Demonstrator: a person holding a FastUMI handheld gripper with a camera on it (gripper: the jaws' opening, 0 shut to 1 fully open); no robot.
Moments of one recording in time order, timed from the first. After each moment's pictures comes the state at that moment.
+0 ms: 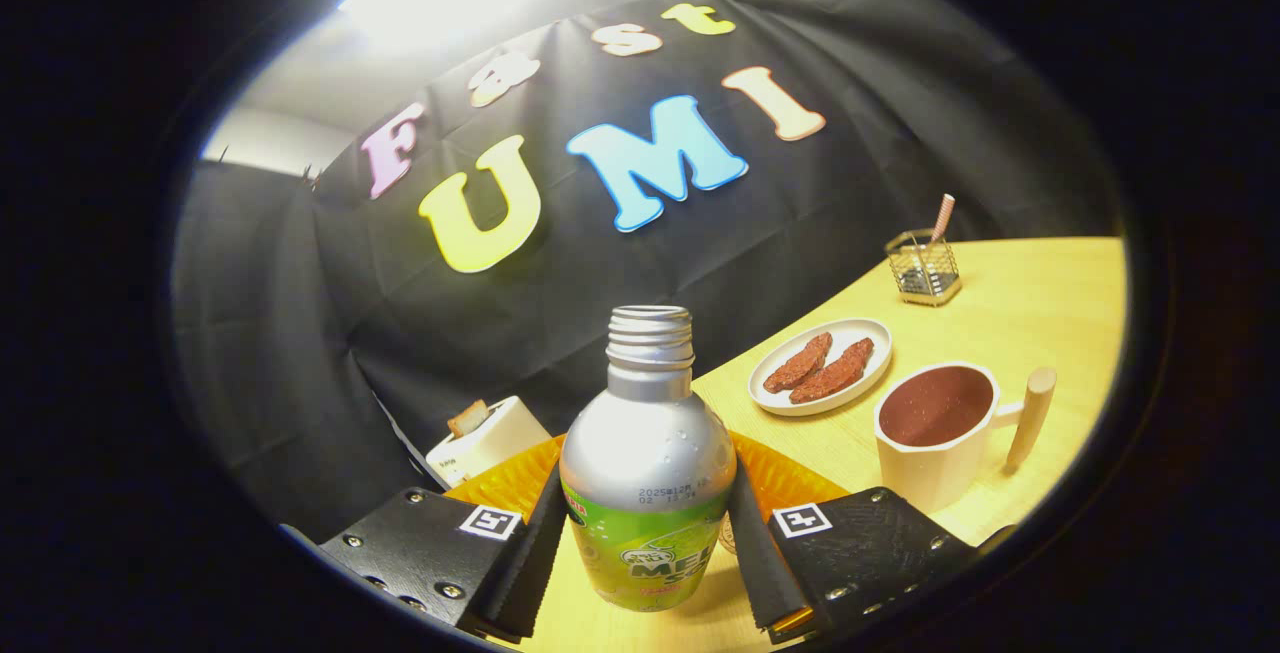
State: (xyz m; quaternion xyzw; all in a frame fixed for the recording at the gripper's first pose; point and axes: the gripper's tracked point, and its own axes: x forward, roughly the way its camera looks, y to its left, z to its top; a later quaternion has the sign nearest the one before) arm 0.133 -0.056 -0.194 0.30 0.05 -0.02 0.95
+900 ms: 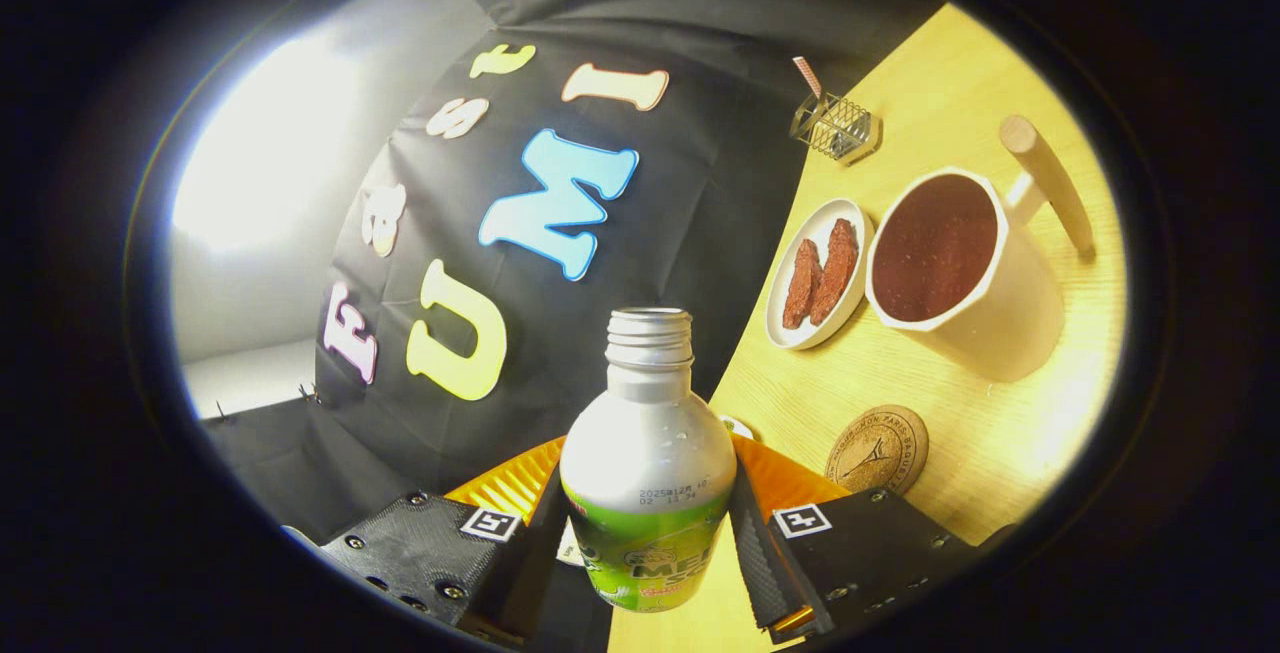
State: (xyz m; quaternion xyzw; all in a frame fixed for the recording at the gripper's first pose) arm 0.157 -0.060 -0.200 0.57 0.01 -0.02 0.82
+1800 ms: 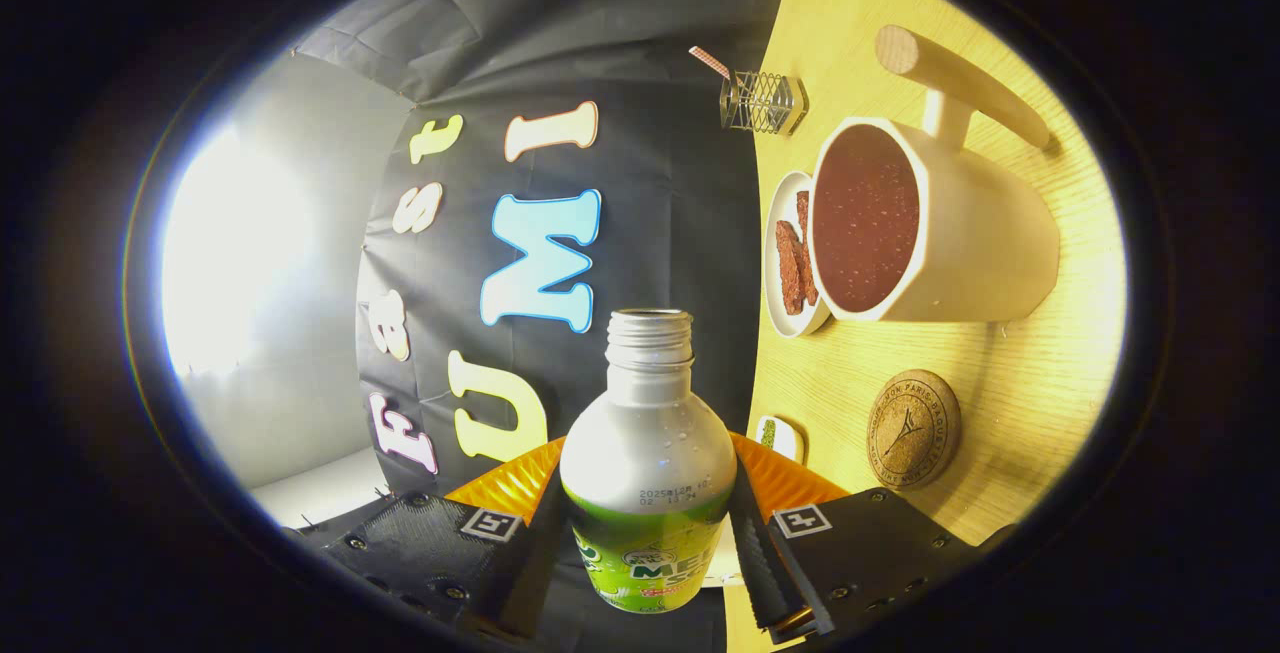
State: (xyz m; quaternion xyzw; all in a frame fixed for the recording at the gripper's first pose) arm 0.152 -0.081 -0.196 0.69 -0.05 -0.01 0.72
